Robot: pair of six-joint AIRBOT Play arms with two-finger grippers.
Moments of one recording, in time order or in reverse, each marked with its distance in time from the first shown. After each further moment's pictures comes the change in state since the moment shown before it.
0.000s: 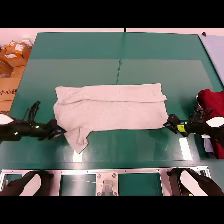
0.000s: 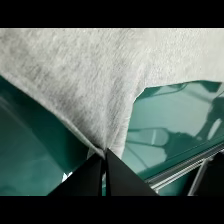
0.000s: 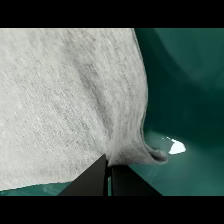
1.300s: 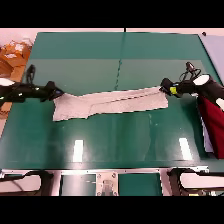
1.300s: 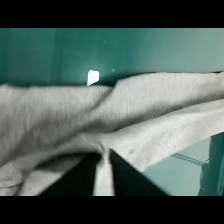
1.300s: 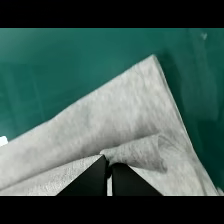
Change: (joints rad) left arm -0.077 -0.554 0.581 -0.195 0.237 0.123; right arm 0.211 -0.571 0.663 -0.028 -0.199 0.053
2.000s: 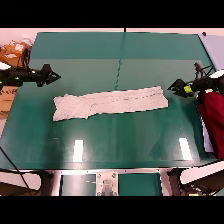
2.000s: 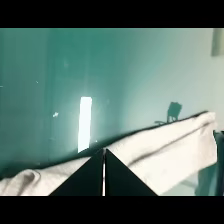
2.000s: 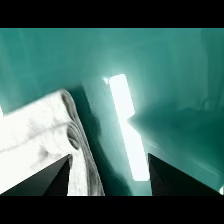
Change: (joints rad) left arm 0.025 -0.153 0.308 -0.021 -0.065 -0.062; right arm -0.240 -0.254 0.282 0.054 0.352 -0.293
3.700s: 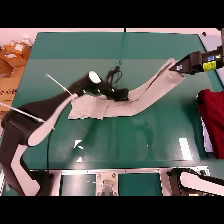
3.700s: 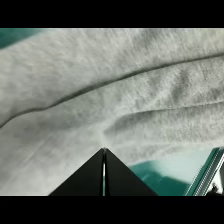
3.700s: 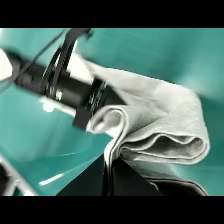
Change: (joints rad) left arm -0.753 -0.278 0.293 0.108 0.080 -0.154; right arm 0.164 0.434 0.172 0.264 0.492 -0.067
